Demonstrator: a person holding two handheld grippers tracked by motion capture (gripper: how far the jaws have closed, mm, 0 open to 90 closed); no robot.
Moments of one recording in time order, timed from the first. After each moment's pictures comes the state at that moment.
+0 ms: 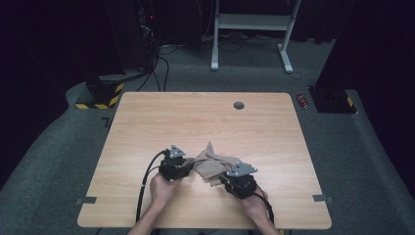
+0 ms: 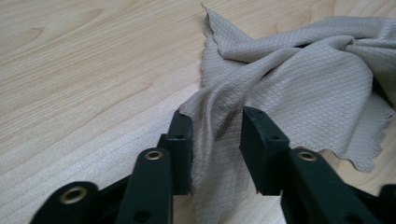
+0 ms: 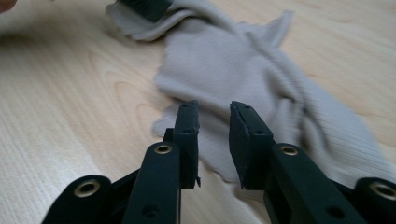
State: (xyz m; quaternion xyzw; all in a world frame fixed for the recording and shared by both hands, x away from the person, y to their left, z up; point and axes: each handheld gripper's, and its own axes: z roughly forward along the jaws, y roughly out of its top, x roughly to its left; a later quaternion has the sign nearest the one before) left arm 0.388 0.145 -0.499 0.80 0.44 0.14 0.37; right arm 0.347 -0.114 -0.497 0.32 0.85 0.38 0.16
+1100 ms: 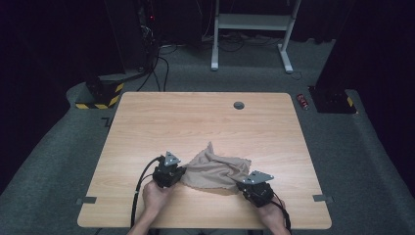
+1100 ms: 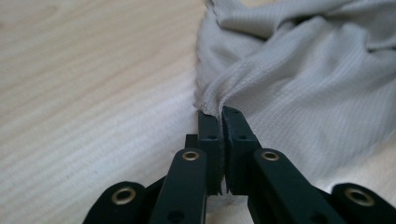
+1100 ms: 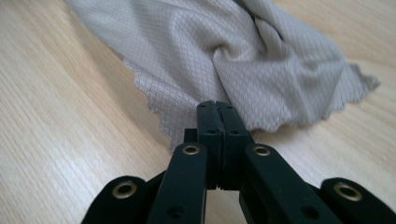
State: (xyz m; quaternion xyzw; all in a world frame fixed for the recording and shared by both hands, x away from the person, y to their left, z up) left arm 0.360 0.157 -0.501 0.82 0.43 0.16 0.34; right arm 0.330 -0.164 -0.507 0.34 0.87 0.34 0.15
